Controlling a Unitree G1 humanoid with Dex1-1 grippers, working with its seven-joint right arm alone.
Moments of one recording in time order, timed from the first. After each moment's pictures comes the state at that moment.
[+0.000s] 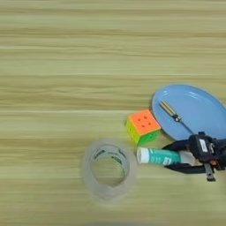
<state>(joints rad) 0.06 -0.80 0.05 -0.08 0.19 -0.13 1.35</state>
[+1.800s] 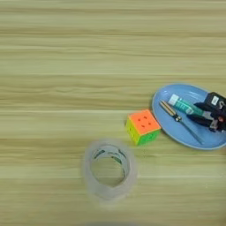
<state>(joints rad) -0.30 -0.73 0.01 0.62 -0.05 -0.18 0.97</state>
